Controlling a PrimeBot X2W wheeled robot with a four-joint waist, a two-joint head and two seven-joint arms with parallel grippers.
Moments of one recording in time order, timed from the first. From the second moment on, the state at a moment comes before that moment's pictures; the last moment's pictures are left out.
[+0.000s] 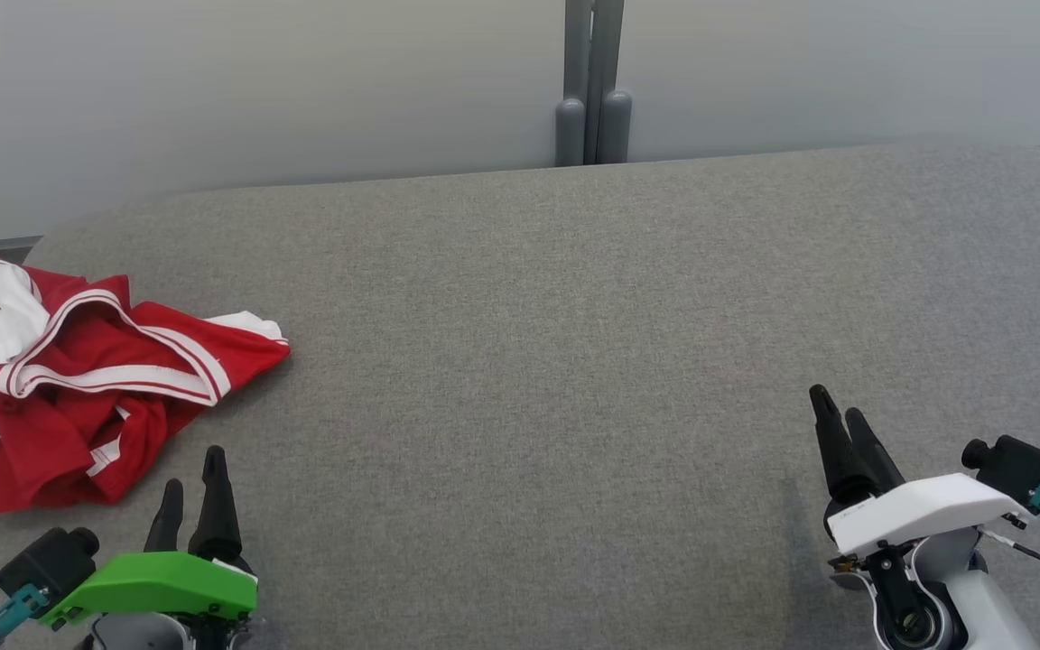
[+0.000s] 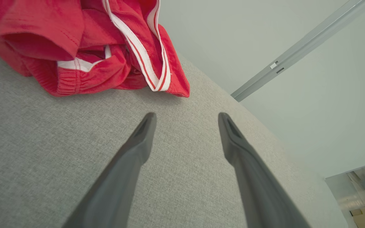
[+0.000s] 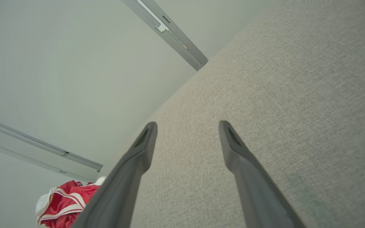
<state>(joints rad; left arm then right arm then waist) -0.07 0.06 0.05 0.33 -0.81 -0.07 -0.06 -0.13 -0.09 0.06 0.31 0.91 0.13 -0.08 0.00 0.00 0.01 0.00</state>
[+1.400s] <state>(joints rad) -0.07 0.11 -0.03 0.37 -0.33 0.00 -0.18 -0.15 -0.09 0.07 0.33 0.40 0.13 -0.19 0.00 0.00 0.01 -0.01</state>
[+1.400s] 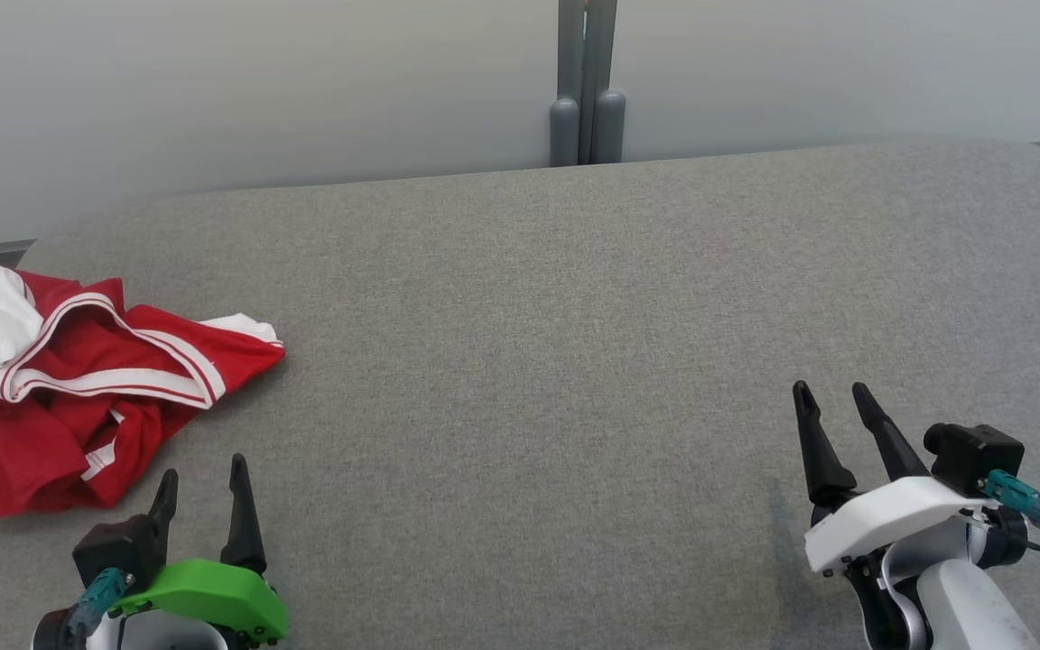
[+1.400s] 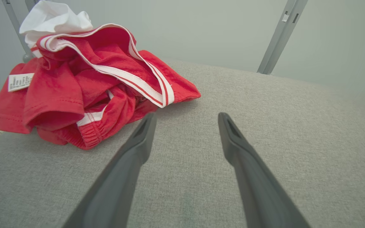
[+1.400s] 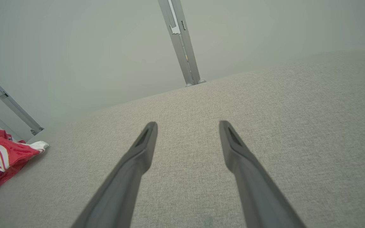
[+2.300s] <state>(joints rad) -0.07 0.11 -0.04 0.41 -0.12 0.03 -0.24 -0.15 -0.09 0.03 0.36 0.14 0.13 -0.24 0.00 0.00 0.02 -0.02</state>
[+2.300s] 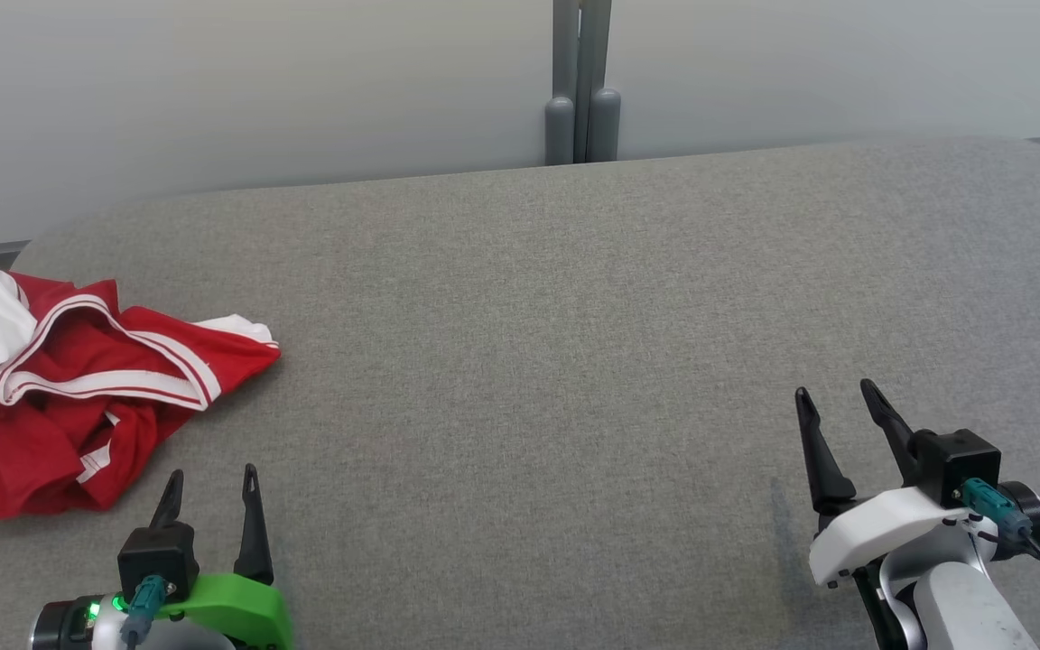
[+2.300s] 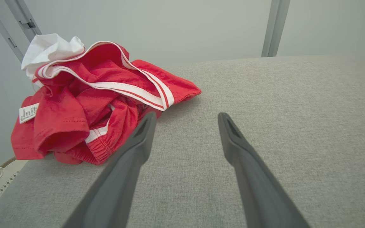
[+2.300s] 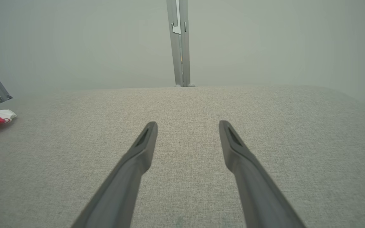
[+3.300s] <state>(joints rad) -0.06 0.10 0.03 0.43 -0.07 -0.01 -0.26 -0.19 -0.09 0.25 0.37 0.11 0.13 -0.26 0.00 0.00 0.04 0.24</state>
